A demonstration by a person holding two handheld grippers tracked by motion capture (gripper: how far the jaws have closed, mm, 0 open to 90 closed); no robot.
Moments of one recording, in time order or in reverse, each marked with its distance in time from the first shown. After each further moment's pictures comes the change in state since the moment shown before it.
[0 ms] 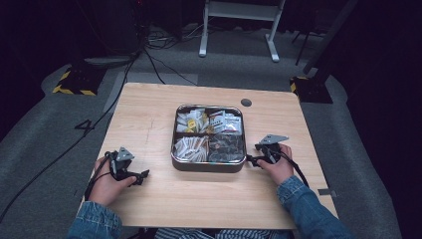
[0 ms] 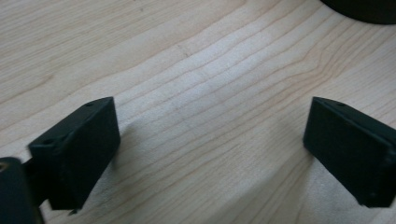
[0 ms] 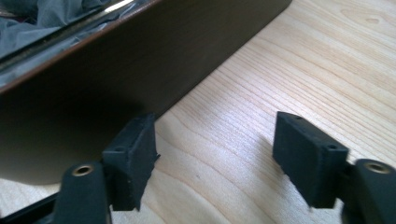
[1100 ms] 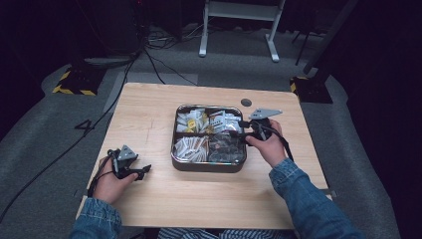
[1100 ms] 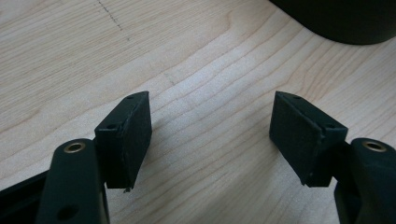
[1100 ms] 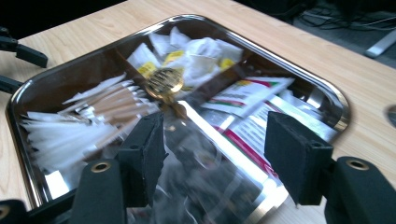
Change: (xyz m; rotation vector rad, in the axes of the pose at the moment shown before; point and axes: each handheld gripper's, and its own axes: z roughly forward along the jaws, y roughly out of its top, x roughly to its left) left arm -0.003 0.007 0.005 -0.042 -0.032 0.032; right arm 0.026 0.107 -0.018 -0.158 0.130 -0.042
